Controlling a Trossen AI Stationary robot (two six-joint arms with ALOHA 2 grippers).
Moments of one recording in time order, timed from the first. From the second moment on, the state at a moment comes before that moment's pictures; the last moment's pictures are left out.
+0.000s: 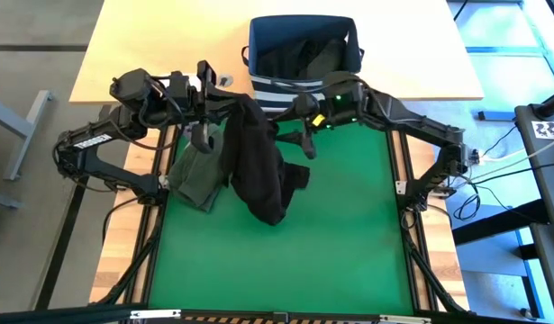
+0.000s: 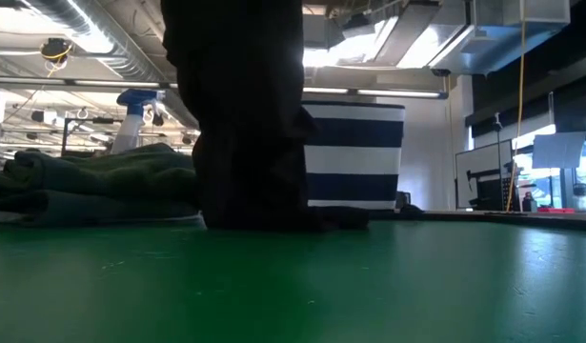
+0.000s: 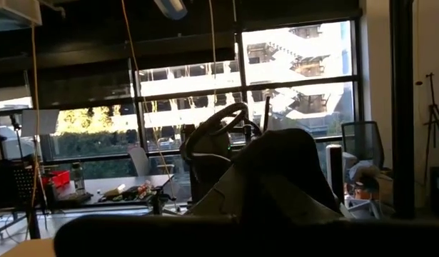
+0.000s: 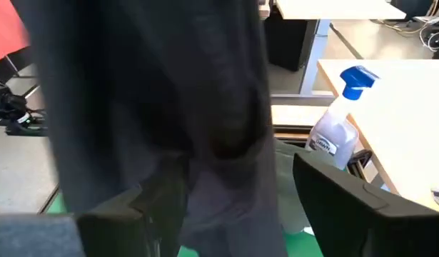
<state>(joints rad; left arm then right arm) 0.18 1.19 1.54 -0.07 0.10 0.05 -0.23 1.64 1.89 -0.60 -0.33 -0.11</state>
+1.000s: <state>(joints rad) 0.24 1.20 1.54 -0.35 -0.13 0.06 -0.27 1.57 2.34 -1.09 0.01 -0.34</state>
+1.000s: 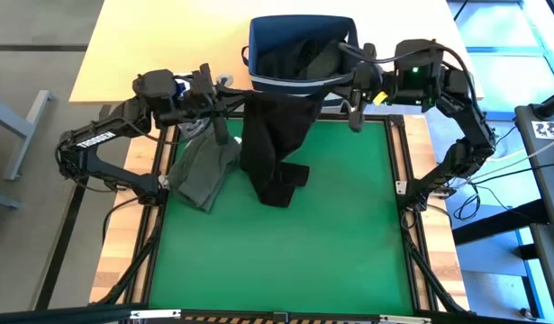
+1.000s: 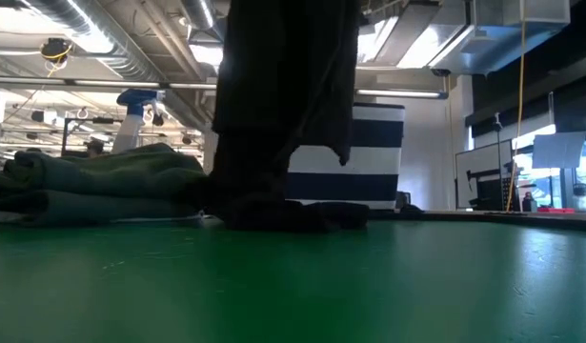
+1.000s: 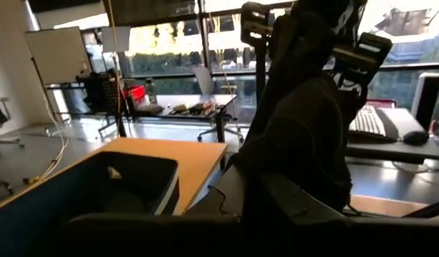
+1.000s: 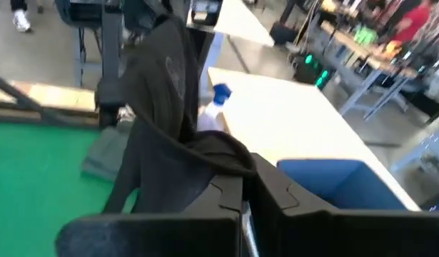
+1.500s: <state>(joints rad) 0.22 1.24 1.54 -0.71 0.14 -0.03 -0.29 1.60 2.34 -1.37 -0.06 -0.29</state>
